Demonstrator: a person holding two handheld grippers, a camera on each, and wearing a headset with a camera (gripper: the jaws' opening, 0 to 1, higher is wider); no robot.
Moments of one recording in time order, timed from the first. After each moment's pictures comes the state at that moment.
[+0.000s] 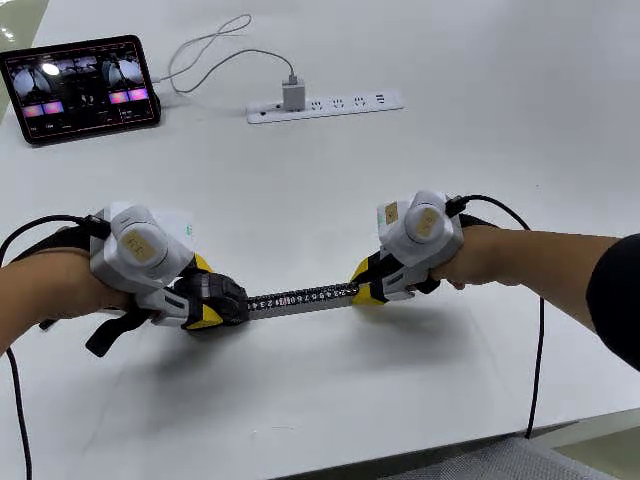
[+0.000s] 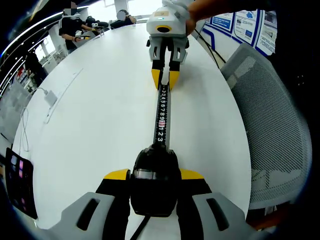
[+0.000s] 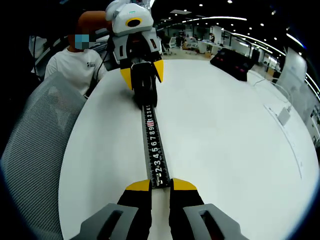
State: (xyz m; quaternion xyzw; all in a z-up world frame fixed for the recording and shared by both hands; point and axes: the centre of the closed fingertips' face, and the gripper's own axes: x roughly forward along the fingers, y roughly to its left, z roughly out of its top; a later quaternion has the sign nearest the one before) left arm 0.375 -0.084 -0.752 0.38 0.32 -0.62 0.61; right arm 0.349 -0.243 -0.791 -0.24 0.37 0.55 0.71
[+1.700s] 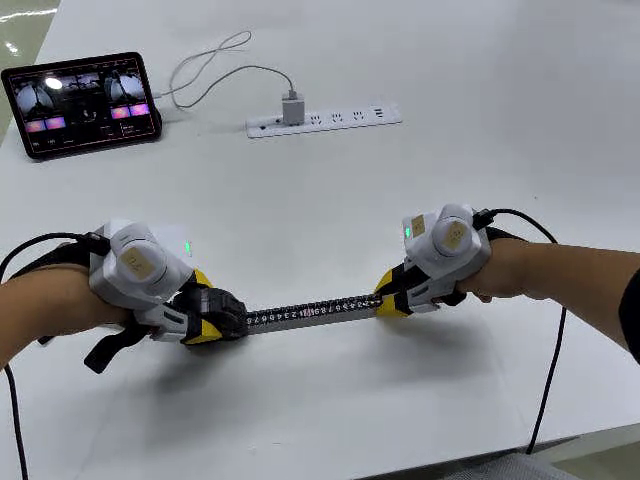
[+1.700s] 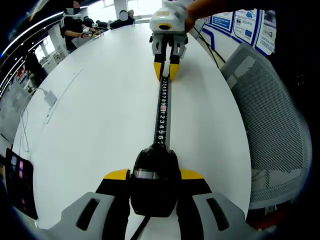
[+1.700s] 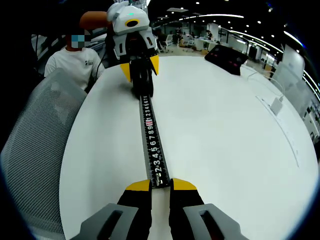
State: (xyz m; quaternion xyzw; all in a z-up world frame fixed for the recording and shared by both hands) left arm 0.377 -0.084 -0.753 0.38 0.32 -0.62 0.61; right arm 0.343 -0.277 -0.791 -0.24 0.38 0.53 0.72
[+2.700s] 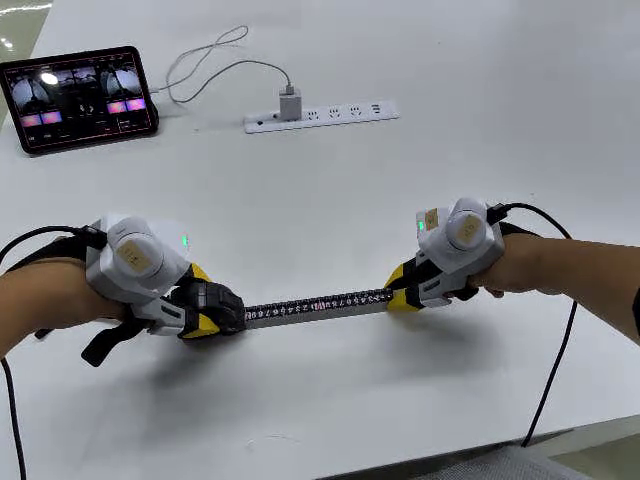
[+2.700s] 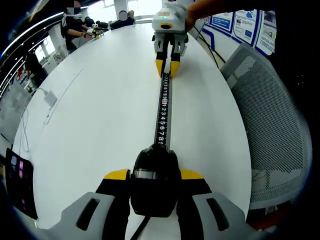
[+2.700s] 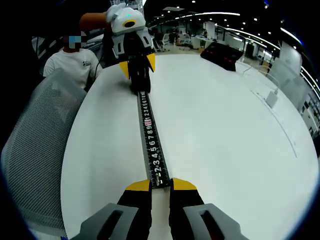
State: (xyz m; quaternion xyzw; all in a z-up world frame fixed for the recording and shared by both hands) left arm 0.375 -0.084 -0.753 0.38 0.32 -0.62 0.61; right arm 0.339 -0.295 -0.790 -0.24 0.39 0.52 0.72
